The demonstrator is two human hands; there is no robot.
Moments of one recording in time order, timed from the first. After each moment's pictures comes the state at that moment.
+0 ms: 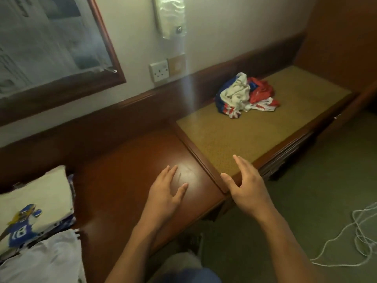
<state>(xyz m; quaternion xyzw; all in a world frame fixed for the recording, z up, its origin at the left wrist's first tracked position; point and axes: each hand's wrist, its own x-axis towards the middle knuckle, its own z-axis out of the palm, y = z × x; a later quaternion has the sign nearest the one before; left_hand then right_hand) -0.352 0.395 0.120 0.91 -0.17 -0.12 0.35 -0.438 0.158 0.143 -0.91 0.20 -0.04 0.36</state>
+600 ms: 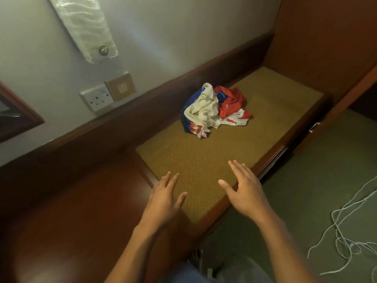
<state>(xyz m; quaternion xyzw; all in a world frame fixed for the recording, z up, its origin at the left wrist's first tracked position) -0.219 0.196 0.085 0.92 -0.26 -0.18 0.25 -0.331 -0.039 0.109 -0.92 0.24 0.00 0.31</state>
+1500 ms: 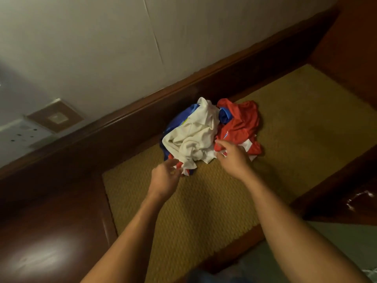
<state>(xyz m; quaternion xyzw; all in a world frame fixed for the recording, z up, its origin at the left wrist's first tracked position) -0.010 -0.086 0.050 0.92 -0.01 -0.19 0.35 -0.024 -0.323 0.022 -0.90 0.14 0.06 0.40</state>
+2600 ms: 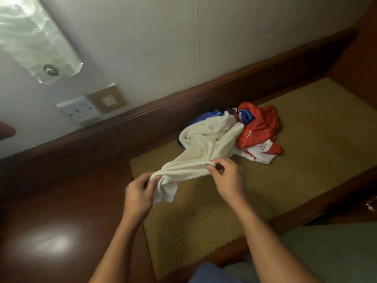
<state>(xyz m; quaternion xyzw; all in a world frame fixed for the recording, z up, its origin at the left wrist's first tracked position) -0.099 0.067 0.074 0.88 0.01 -0.01 0.47 -0.105 -0.189 0.047 -0.87 0.12 -0.11 0.46</state>
